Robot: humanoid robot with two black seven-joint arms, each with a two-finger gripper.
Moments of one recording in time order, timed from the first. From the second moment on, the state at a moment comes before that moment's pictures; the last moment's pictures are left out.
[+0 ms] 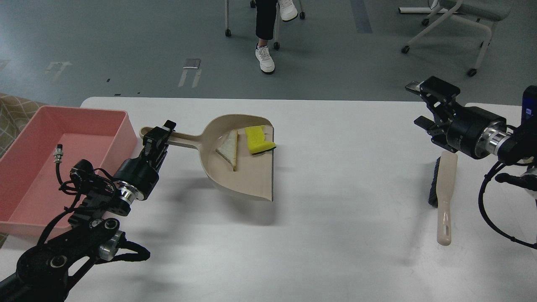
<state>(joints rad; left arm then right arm) -0.18 0.49 -0.90 -1.33 0.93 0.26 -0.36 0.35 -0.30 1.50 1.46 -1.09 0.49 -0.49</state>
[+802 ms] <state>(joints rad) -0.13 0.74 -1.07 -1.49 0.66 0.06 -0.36 0.25 -0.18 1.71 1.35 -0.92 0.47 -0.44</state>
